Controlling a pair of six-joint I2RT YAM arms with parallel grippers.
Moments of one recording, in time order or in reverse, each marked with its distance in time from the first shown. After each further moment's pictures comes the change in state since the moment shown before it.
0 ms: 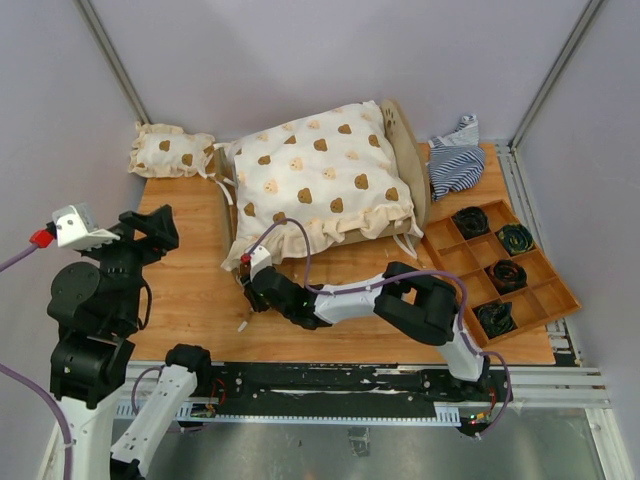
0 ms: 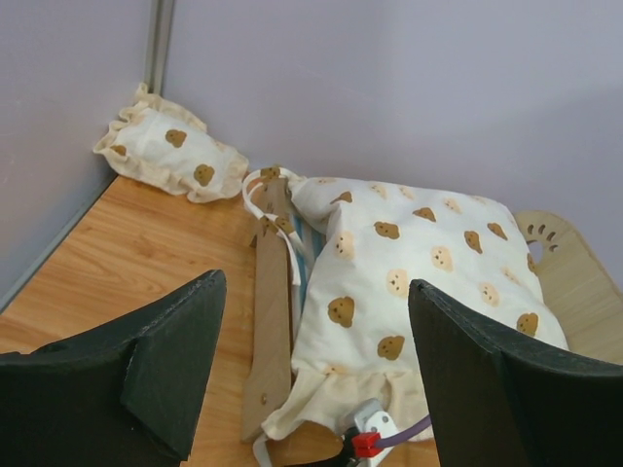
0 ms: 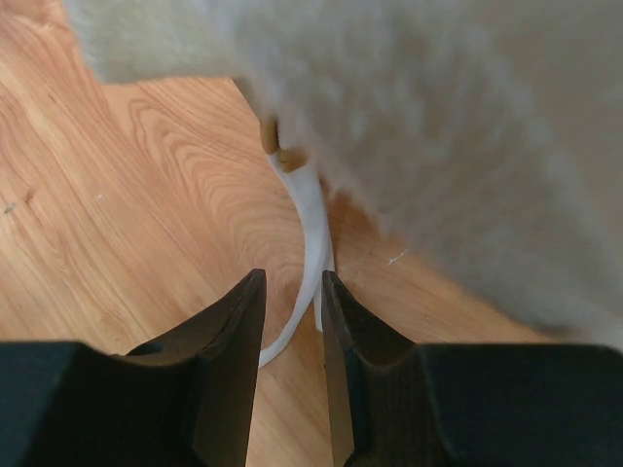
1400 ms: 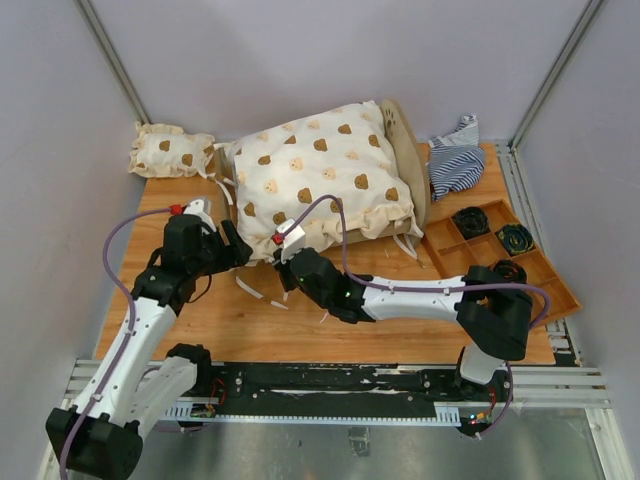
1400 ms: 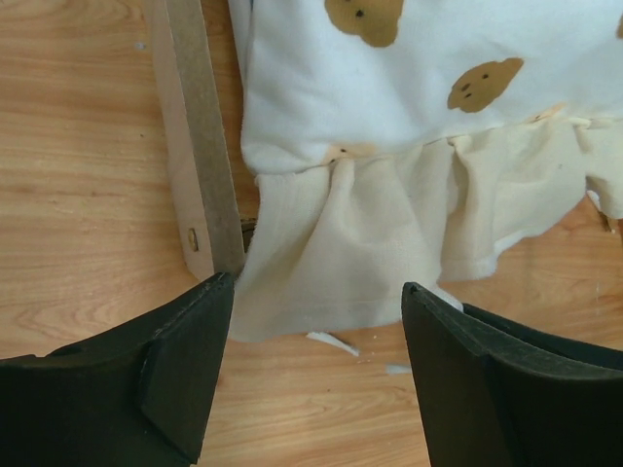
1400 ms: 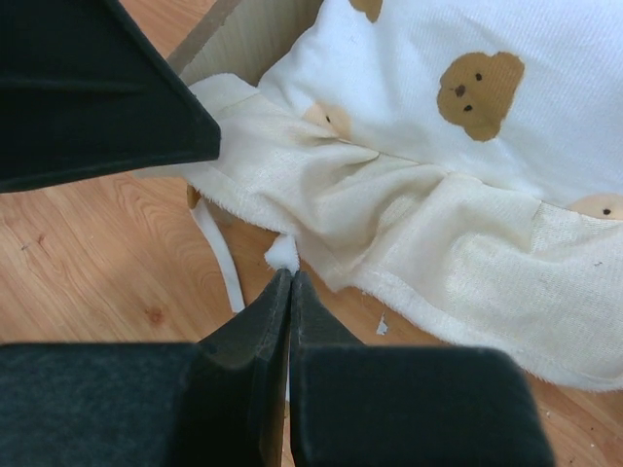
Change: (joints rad) left arm 0.000 0.294 -0.430 0.063 0.438 -0.093; right arm -0.045 -0.404 -0.208 -0.039 0.109 -0.161
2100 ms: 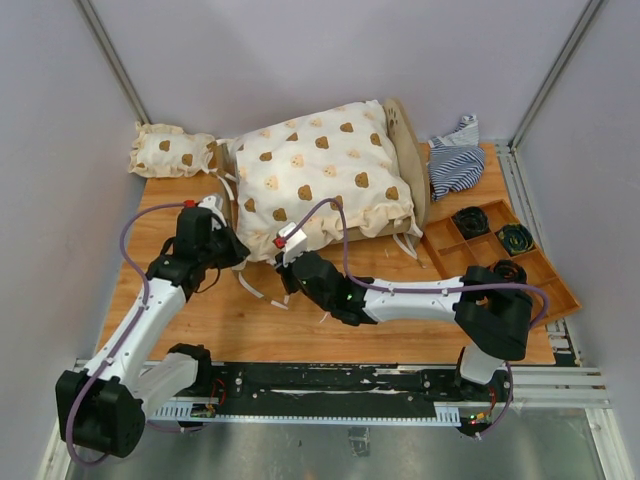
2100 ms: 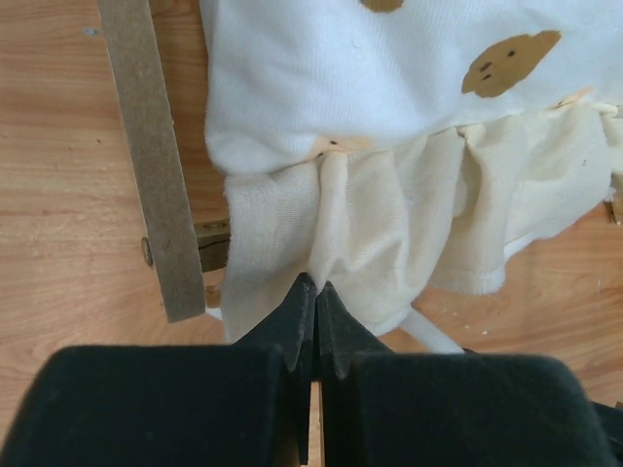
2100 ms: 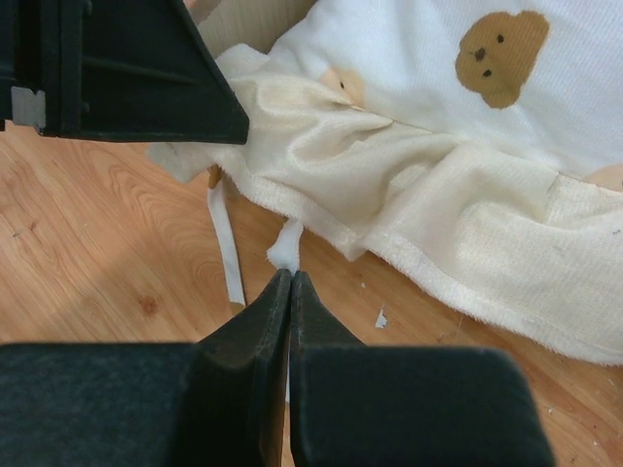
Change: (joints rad) left arm 0.000 0.183 -0.024 0.122 0.062 -0.009; right arm 0.000 0.000 -0.036 0.025 -0.006 -0.003
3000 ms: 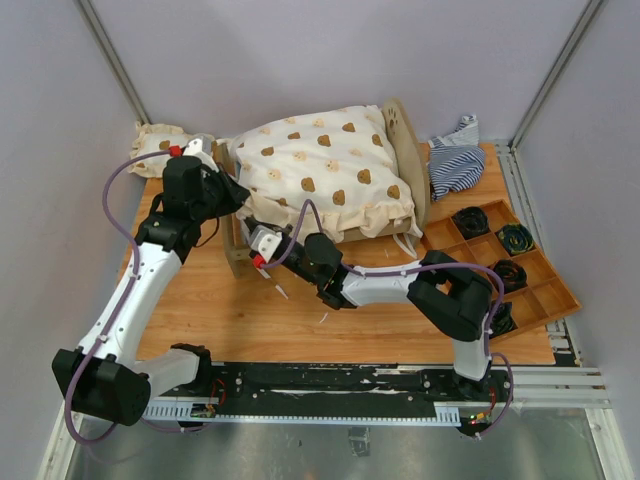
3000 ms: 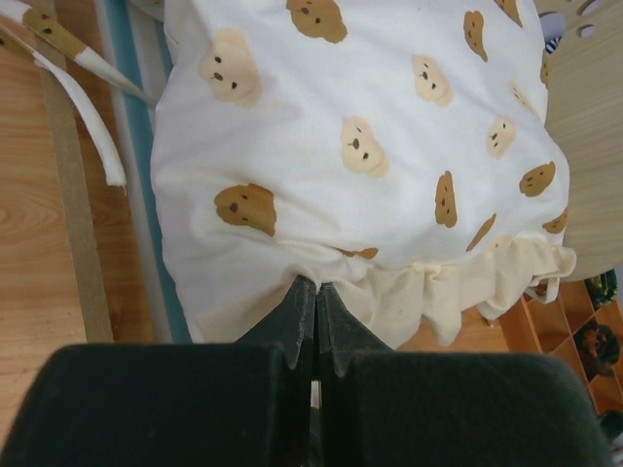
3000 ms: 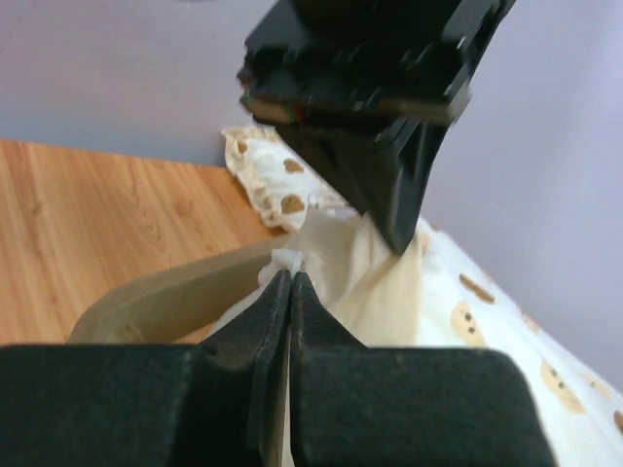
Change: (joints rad) left arm 0.000 0.161 0.392 0.038 -0.035 -0.044; right arm -0.095 0.233 0.098 0.669 -0.335 -0.821
